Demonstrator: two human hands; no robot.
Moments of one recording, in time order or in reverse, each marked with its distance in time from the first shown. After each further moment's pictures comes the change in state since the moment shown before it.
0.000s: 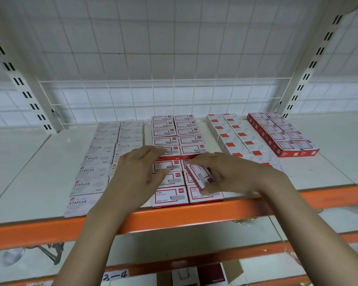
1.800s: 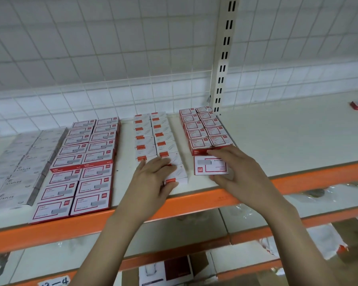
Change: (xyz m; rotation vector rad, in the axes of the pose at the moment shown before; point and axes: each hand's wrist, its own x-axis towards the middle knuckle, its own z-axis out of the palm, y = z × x) left_hand 0.066 0.181 0.145 0.020 -0.075 0.131; right_hand -0.168 0.180 -0.001 0.122 0.618 0.189
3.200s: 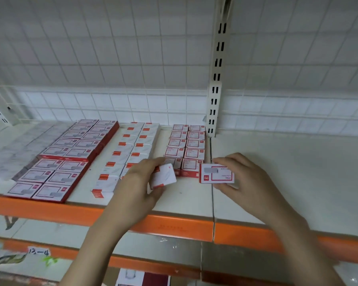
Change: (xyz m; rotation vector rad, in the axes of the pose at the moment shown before) left_hand 0.055 0.122 0.007 -0.109 0.216 -0.360; right_hand 0.042 0.129 -0.069 0.041 -0.050 -0.291
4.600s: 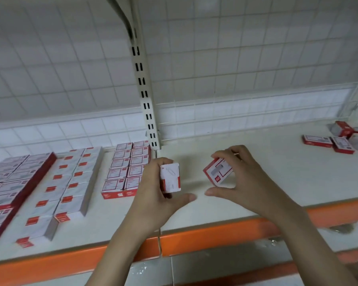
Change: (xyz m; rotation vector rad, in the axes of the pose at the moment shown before) left_hand 0.038 0.104 0.079 -0.562 -0.125 0.025; right_hand -0.057 0.057 -0.074 0.023 0.127 0.204
